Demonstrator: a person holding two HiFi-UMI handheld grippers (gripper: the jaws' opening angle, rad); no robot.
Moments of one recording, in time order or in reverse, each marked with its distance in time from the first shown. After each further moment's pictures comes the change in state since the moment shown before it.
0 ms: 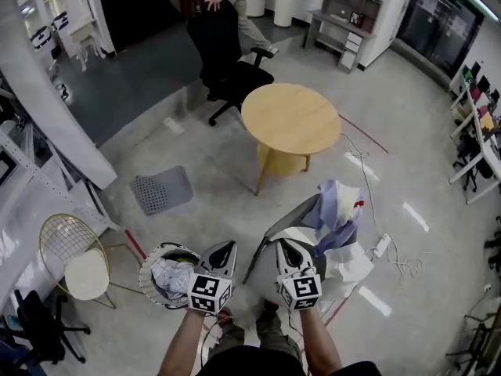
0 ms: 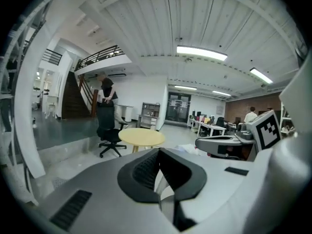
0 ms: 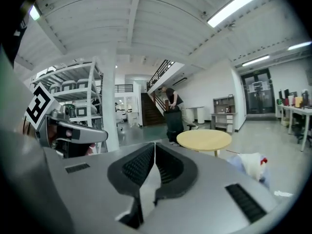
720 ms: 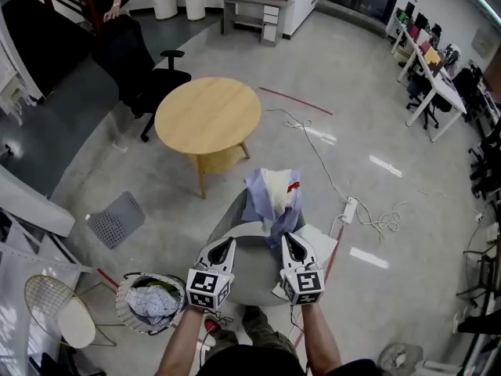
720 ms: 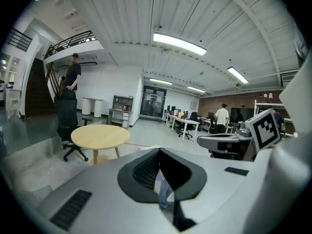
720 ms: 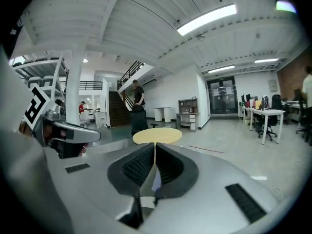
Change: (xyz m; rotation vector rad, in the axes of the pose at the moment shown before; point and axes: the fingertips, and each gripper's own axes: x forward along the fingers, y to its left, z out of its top) left arm 0.157 -0.177 0.002 0.081 0.079 -0.307; right arm -0.108 -0.218 -0.016 0.095 0.013 -0.371
